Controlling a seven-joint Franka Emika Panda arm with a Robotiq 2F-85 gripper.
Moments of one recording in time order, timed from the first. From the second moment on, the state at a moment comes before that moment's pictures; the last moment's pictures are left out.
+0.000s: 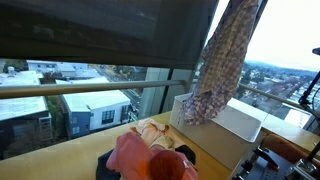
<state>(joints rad) 0.00 -0.21 0.02 -1.66 -0.10 2.25 0.00</state>
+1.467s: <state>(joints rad) -0.06 -0.13 -0.07 -1.46 -0.10 2.19 -0.05</state>
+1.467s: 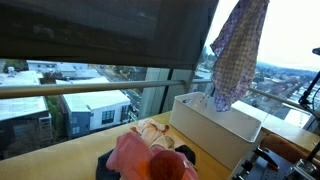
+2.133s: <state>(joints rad) -0.06 -0.12 -0.07 -1.57 -0.10 2.20 -0.06</state>
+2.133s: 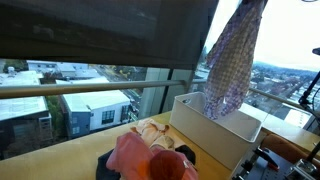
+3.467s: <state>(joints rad) -0.05 -0.22 -0.02 -2.00 -0.11 2.30 -0.01</state>
